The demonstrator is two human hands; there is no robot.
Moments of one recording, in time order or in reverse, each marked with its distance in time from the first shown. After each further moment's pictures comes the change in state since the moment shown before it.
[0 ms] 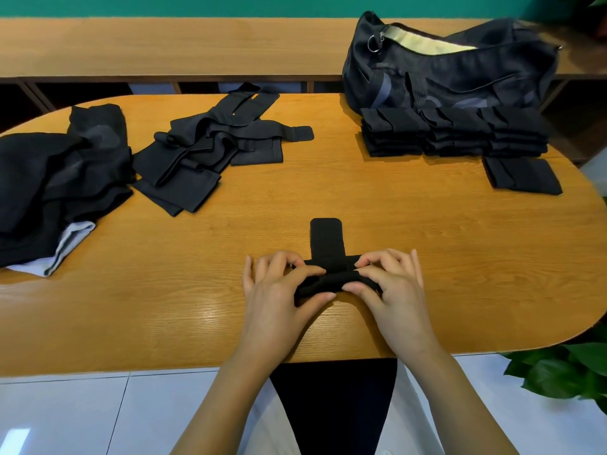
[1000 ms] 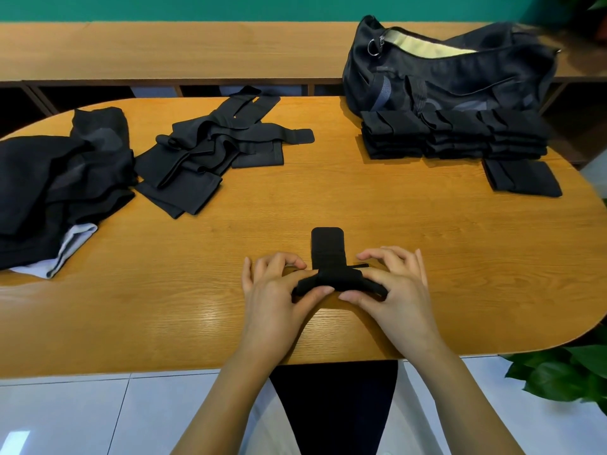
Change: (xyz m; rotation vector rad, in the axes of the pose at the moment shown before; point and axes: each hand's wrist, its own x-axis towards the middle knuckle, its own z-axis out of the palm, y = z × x) left_hand 0.003 -0.002 0.002 -0.028 0.046 -0.039; right_hand 0.004 0.003 -0.005 0.005 -0.015 -0.009
